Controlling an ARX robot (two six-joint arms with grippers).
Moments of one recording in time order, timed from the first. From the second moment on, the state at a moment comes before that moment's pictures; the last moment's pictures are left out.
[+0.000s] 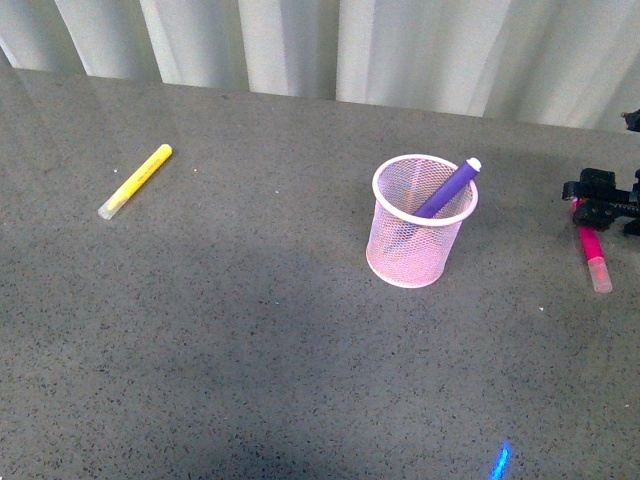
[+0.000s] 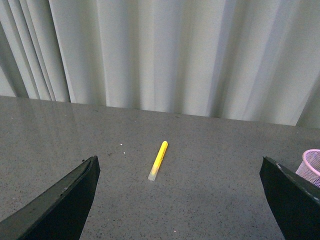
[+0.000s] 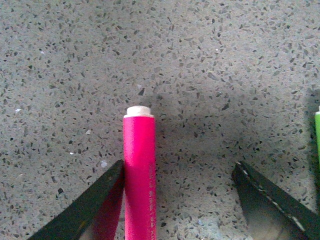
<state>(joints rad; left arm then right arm) 0.00 0.00 0.01 0.00 0.00 0.00 -0.11 2.27 1.14 0.18 -0.02 0.11</state>
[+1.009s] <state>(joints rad) 0.00 0.00 0.01 0.00 0.00 0.00 -0.14 2.04 0.91 0.65 -0.20 0.26</state>
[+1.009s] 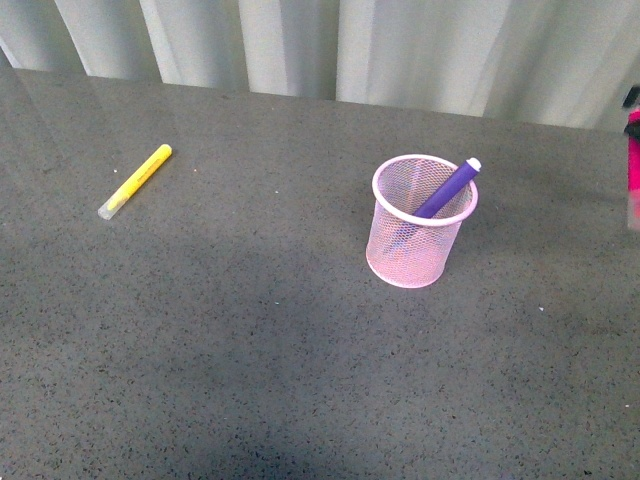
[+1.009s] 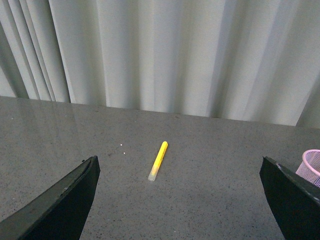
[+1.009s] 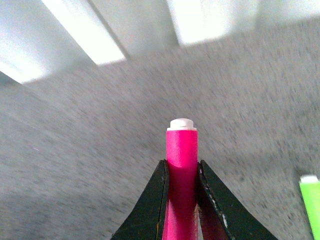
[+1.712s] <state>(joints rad) 0.00 0.00 0.01 0.00 0.00 0.00 0.16 1.72 0.58 1.24 -0.41 0.14</state>
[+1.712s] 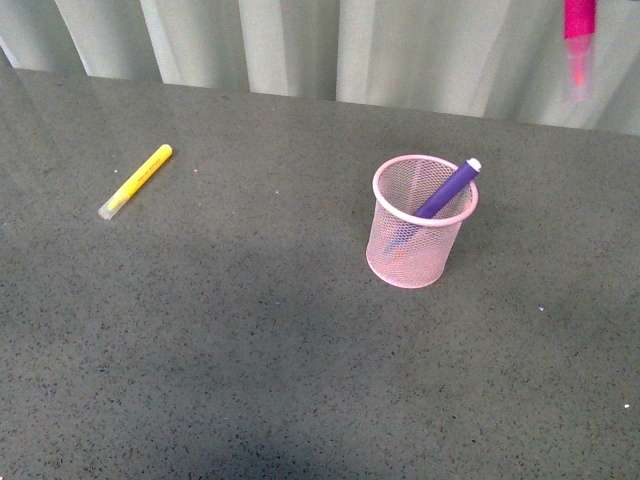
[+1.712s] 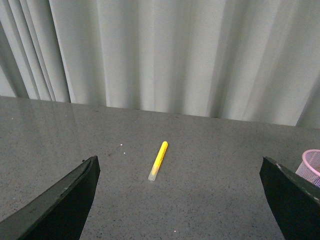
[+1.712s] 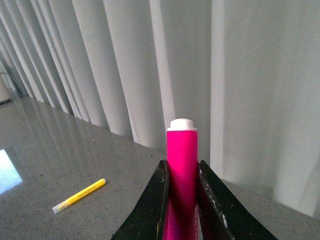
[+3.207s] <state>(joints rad) 0.00 0.00 0.01 0.00 0.00 0.00 0.27 2.27 0.95 1.39 -0.39 0.25</state>
